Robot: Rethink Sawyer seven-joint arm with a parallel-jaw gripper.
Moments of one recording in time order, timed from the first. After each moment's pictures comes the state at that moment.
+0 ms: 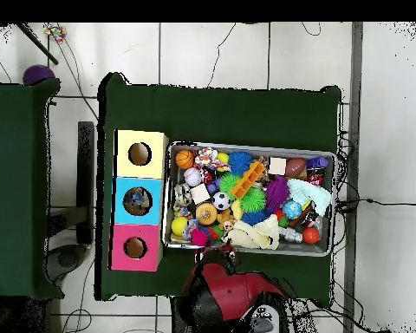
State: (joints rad) arm -0.11 -0.62 -0.25 2.07 -0.50 -0.19 1.85
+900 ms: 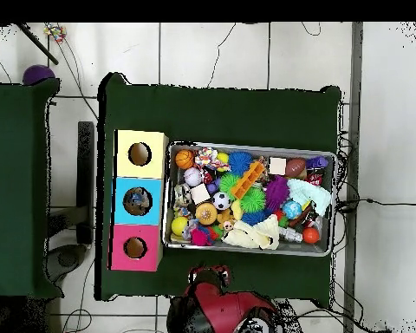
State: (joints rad) arm -0.09 -0.61 -0.26 2.16 -0.50 -0.22 1.85
